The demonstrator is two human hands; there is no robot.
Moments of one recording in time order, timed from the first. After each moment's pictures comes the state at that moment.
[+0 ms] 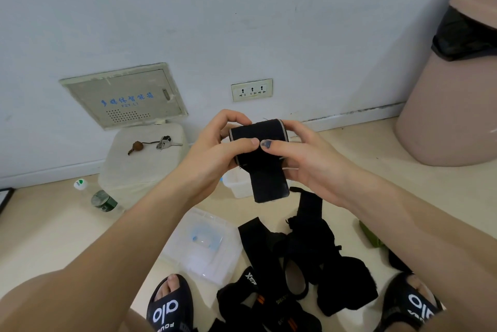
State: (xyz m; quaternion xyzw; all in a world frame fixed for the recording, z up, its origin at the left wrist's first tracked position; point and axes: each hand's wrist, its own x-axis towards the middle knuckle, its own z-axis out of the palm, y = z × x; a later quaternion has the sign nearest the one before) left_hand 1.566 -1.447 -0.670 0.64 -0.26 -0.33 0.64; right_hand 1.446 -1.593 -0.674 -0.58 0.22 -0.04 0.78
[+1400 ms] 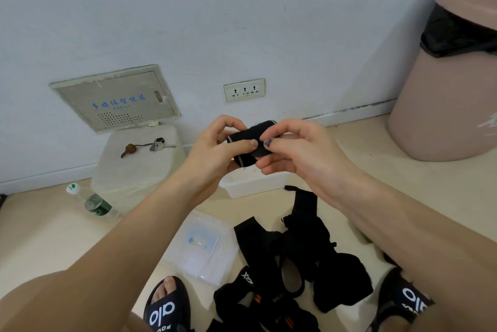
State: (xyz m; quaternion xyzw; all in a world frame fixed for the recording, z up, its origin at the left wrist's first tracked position) left_hand 1.562 -1.460 -0.681 0.67 -0.22 -0.32 0.63; right_hand 1.432 -1.584 -0.655 -0.61 0.22 -0.13 0.75
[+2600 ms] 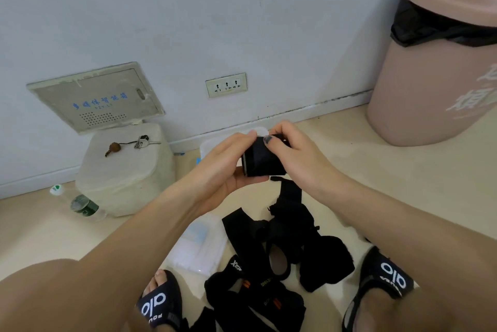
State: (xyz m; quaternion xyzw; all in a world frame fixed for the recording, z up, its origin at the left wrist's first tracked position) left_hand 1.504 -1.473 -0.688 0.61 -0.17 -0.46 0.62; right_hand 1.400 -1.596 -0.698 -0.76 0.24 -0.16 0.58
